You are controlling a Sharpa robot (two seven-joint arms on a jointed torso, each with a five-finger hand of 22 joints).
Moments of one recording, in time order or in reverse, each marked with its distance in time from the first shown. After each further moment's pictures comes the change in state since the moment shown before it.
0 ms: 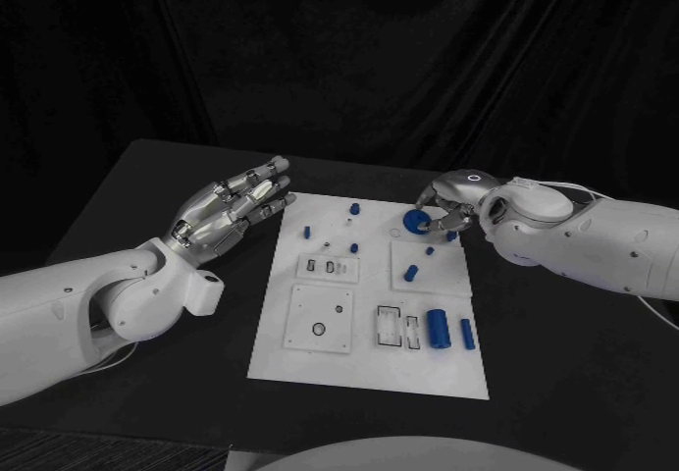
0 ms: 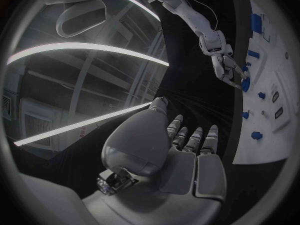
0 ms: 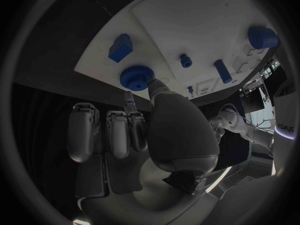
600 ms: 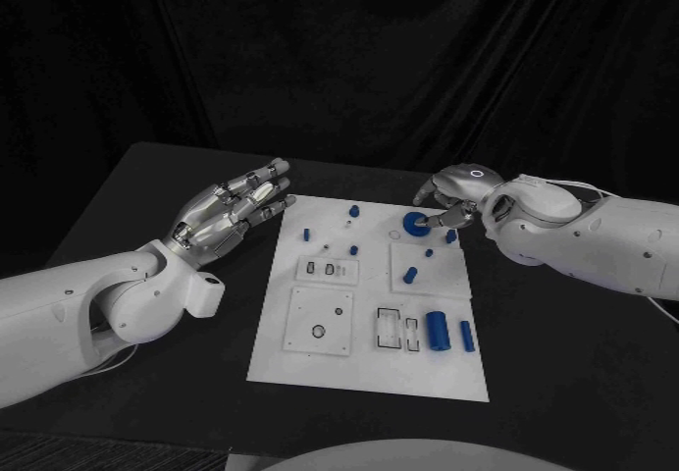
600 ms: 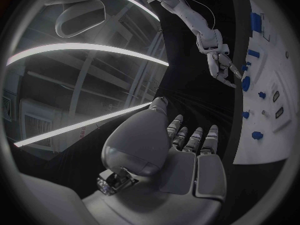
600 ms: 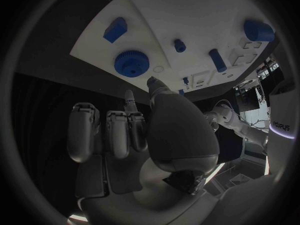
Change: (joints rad) left arm 0.000 0.000 0.000 0.002 0.000 -0.009 0.000; left_hand 0.000 0.000 0.000 0.000 0.000 0.000 0.000 0.000 0.000 0.000 0.000 0.000 0.000 0.000 0.000 0.000 0.002 0.000 0.000 0.000 0.000 0.000; right arm 0.022 -0.029 0.000 0.048 -0.002 -0.048 0.031; right_hand 0.000 0.000 -0.011 0.011 0.000 0.027 -0.002 0.003 0.000 0.000 0.000 0.000 0.000 0.000 0.000 0.000 0.000 0.000 0.000 0.000 0.000 0.000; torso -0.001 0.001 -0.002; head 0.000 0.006
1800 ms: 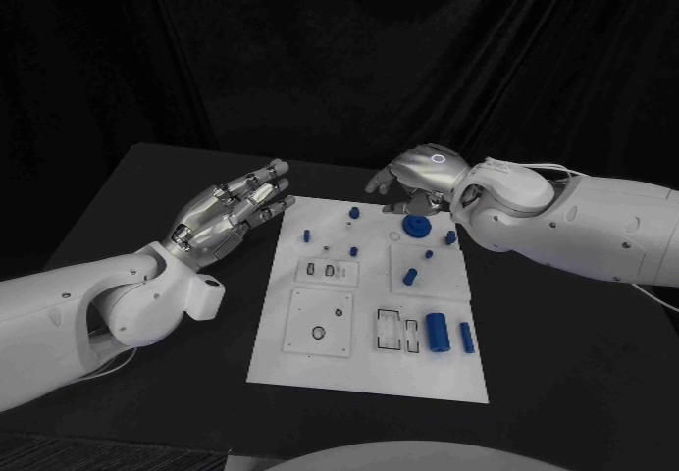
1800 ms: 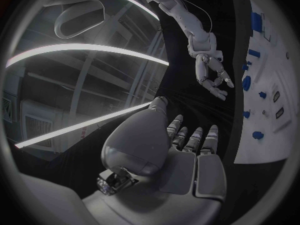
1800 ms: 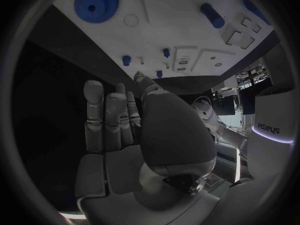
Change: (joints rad) left arm 0.001 -0.011 0.000 0.020 0.000 -0.023 0.000; left_hand -0.005 -0.005 0.000 0.000 0.000 0.000 0.000 0.000 0.000 0.000 0.000 0.000 0.000 0.000 0.000 0.000 -0.002 0.000 0.000 0.000 0.000 -0.001; right arm 0.062 0.064 0.001 0.073 -0.086 -0.058 0.111; right_hand 0.137 0.047 0.092 -0.156 -0.079 -0.051 -0.019 0.021 -0.027 -0.446 0.057 -1.204 -1.167 -0.141 0.030 -0.455 -0.510 0.079 -0.321 0.031 -0.458 -0.332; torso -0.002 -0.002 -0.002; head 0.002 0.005
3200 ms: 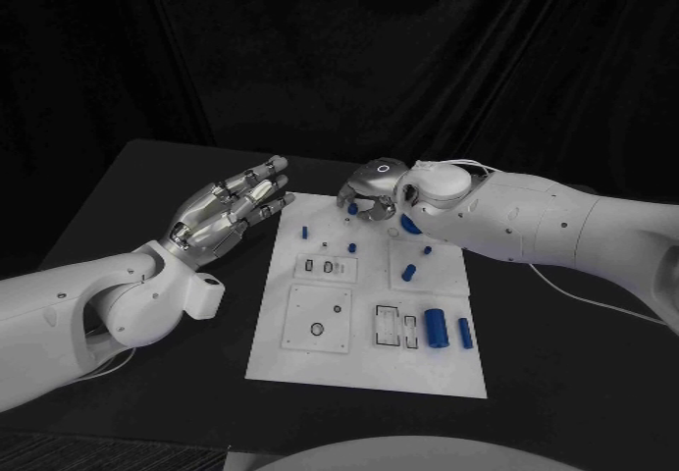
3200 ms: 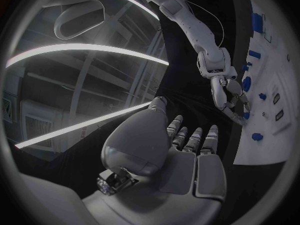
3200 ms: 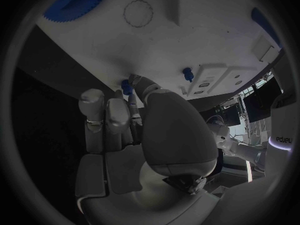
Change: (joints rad) left arm 0.000 -0.005 0.000 0.020 0.000 -0.017 0.000; left_hand 0.000 0.000 -0.015 0.015 0.000 -0.009 -0.009 0.000 0.000 0.000 0.000 0.000 0.000 -0.007 -0.007 0.000 0.000 0.000 0.000 0.000 0.000 0.000; right arm -0.058 0.352 -0.001 -0.423 -0.019 0.169 0.050; right_hand -0.019 -0.020 0.149 -0.074 0.110 -0.140 -0.083 -0.029 0.116 -0.146 -0.002 -0.274 -0.049 0.098 -0.009 0.112 0.174 -0.001 0.091 -0.016 0.170 0.047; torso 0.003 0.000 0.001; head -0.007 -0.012
